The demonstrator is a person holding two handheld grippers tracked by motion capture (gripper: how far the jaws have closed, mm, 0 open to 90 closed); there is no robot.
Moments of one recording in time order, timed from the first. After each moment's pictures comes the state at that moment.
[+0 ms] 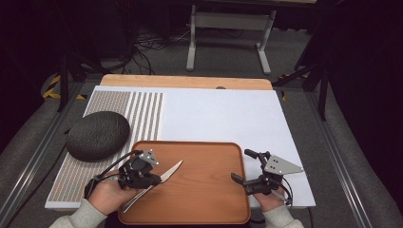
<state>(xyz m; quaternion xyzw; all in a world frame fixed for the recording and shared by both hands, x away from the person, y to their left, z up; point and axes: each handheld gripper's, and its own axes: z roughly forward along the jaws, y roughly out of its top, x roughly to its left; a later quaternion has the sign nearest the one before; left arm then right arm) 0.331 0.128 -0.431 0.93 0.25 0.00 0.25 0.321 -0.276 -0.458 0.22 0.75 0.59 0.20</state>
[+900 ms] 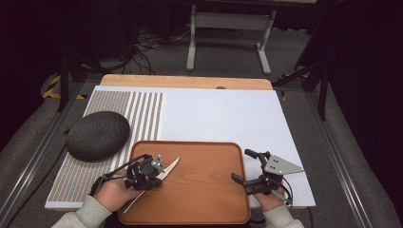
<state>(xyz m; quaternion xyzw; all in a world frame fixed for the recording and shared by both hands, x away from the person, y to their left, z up) 0.338 0.117 -0.450 0.96 0.22 0.02 0.19 0.321 -0.276 -0.458 0.22 0.75 0.59 0.21</state>
